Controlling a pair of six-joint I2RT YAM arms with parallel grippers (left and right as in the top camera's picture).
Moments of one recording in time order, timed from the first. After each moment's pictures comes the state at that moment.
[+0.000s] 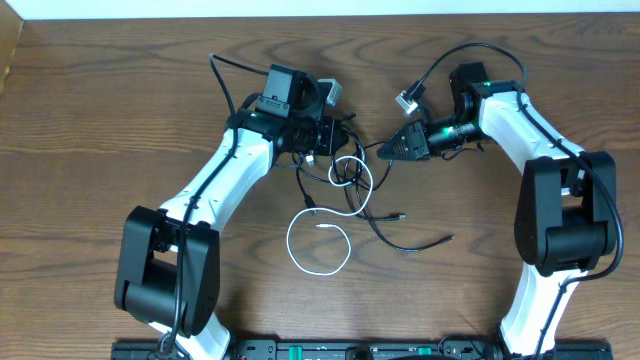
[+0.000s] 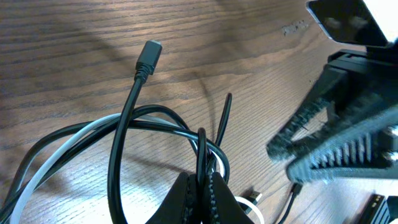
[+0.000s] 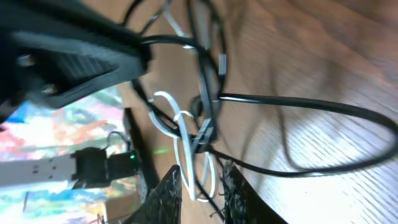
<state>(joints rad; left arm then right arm) -0.34 1.80 1.28 -0.47 0.56 -0.22 0.14 2.08 1.48 -0.95 -1.05 -0.20</state>
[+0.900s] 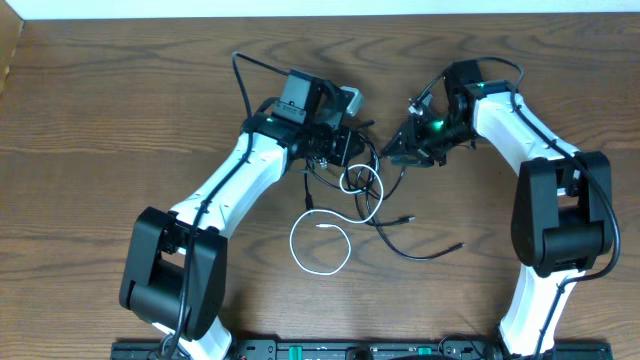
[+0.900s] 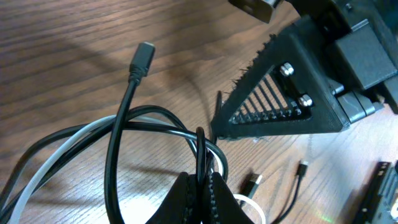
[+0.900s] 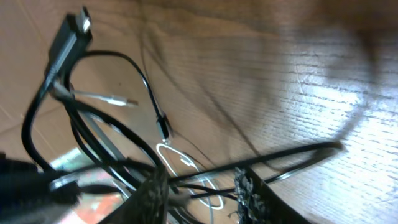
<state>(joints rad) -0.42 1.80 1.28 -0.47 0.57 -0.12 0.17 2.08 1.48 -0.89 -0.81 0.39</state>
